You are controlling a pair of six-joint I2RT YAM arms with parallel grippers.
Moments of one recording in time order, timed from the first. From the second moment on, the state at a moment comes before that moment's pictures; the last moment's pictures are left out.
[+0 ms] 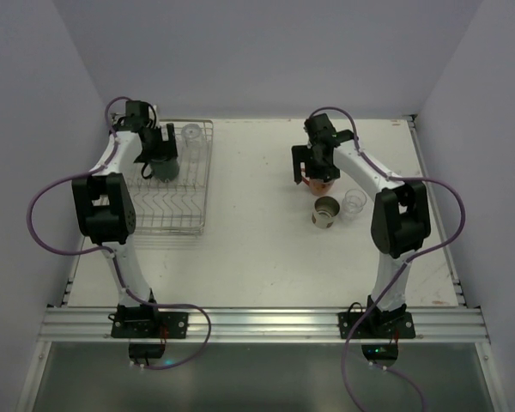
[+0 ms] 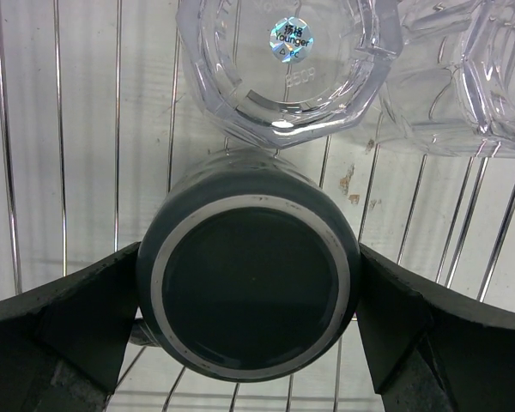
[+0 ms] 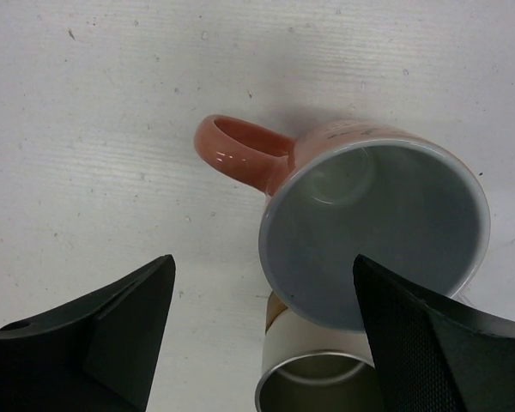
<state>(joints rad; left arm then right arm) 0.07 2.03 1.70 -0.62 0.04 -0.11 0.36 1.96 1.64 -0.81 0.09 0.26</state>
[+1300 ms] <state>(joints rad) 0.06 1.58 1.67 -0.64 0.18 -0.20 0.39 1.65 1.60 -0.68 -0.18 0.41</state>
